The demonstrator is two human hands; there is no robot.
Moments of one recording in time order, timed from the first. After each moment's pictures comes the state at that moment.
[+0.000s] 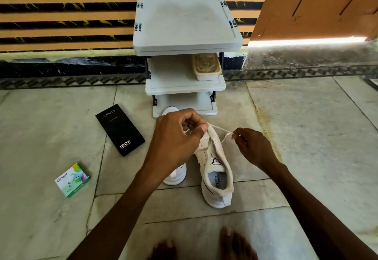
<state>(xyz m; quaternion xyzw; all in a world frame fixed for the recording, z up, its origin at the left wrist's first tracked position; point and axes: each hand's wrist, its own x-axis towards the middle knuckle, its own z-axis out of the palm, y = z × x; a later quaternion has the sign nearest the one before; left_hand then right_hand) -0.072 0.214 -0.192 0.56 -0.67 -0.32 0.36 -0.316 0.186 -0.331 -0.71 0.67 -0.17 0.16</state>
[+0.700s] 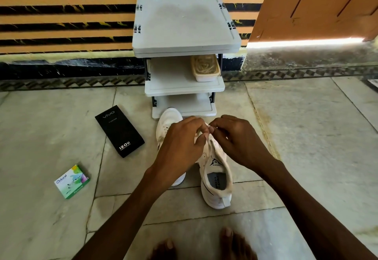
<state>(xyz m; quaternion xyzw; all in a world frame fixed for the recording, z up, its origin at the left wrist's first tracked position) -0.083 0.202 -0.233 0.52 -0.76 -0.24 0.29 -0.257 0.195 -0.251 -0.80 0.51 -0.29 0.14</state>
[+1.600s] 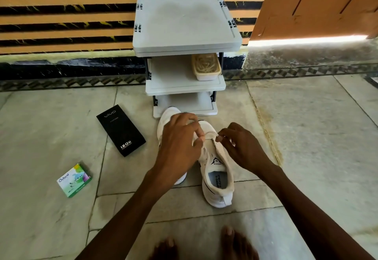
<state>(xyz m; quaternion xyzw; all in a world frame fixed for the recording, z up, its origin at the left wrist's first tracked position) -0.077 0.206 -0.242 0.57 -0.76 -0.18 0.25 -0.279 0.199 -0.295 -0.77 0.57 -0.21 0.20</state>
